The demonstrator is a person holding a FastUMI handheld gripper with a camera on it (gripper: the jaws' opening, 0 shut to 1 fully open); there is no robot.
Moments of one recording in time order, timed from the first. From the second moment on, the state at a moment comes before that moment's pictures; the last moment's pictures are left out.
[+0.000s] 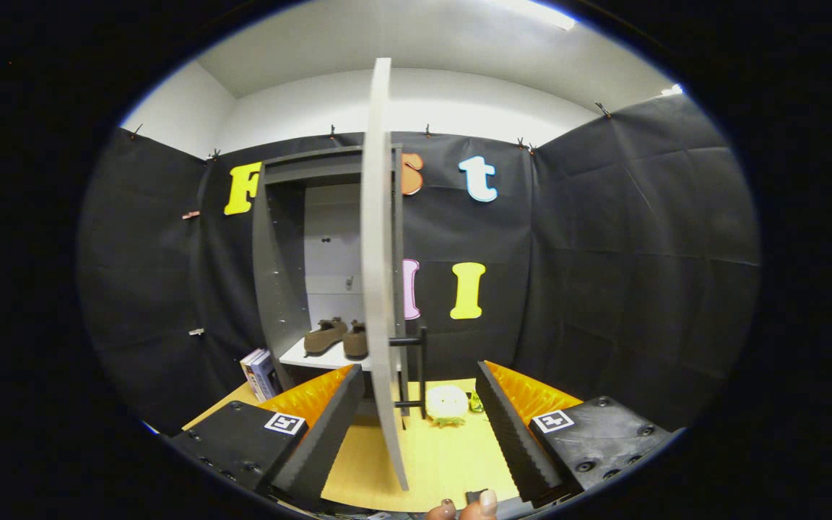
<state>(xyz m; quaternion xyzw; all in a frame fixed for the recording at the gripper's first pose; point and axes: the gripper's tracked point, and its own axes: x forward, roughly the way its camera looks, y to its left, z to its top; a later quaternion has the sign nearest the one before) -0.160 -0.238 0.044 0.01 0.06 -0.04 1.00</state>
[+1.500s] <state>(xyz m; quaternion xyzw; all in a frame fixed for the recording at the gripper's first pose) -0.084 -0.093 -0.003 0.04 0.09 0.04 0.99</state>
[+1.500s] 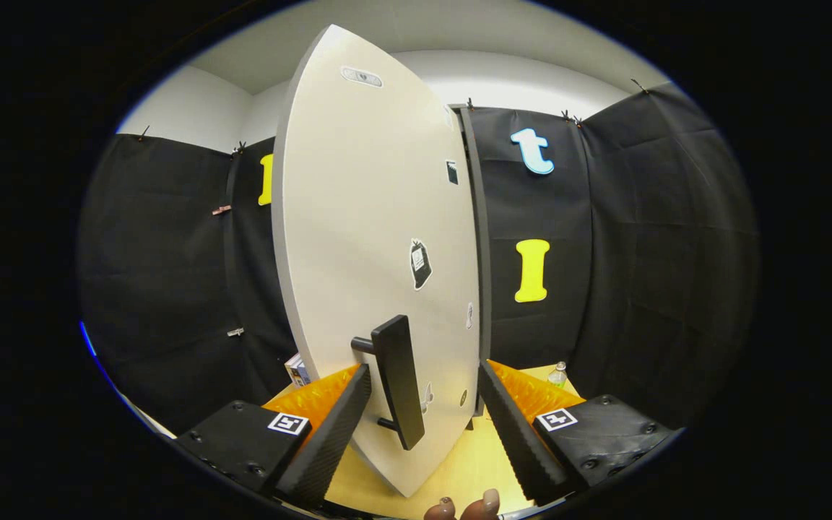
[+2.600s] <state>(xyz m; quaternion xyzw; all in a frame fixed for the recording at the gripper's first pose) -0.026 0.031 -0.014 0.02 0.08 0.12 0.99</state>
